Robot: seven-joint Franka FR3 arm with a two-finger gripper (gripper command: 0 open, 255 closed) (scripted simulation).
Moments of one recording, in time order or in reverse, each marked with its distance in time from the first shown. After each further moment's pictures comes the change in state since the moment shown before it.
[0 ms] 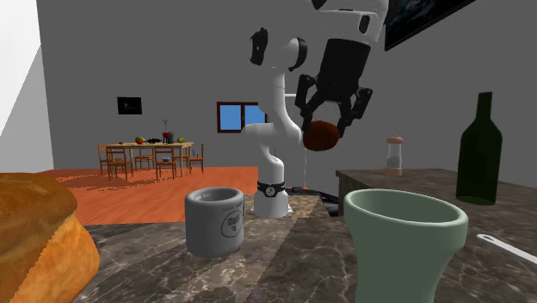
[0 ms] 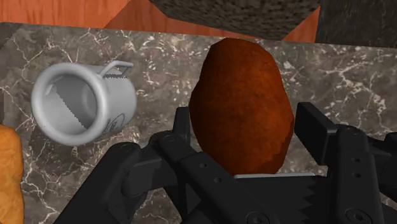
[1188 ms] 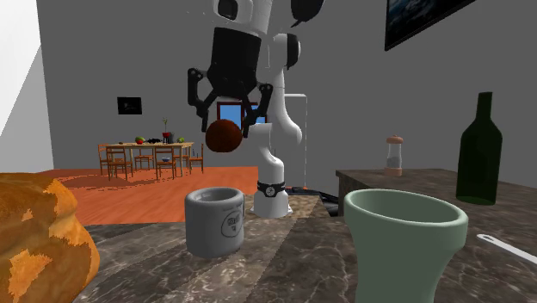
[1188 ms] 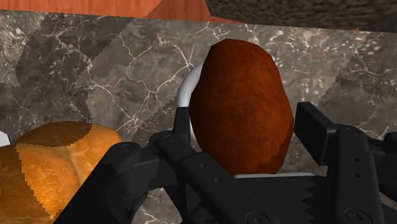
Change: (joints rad) arm -0.172 0.050 -0.166 0.055 -0.092 0.051 -0.326
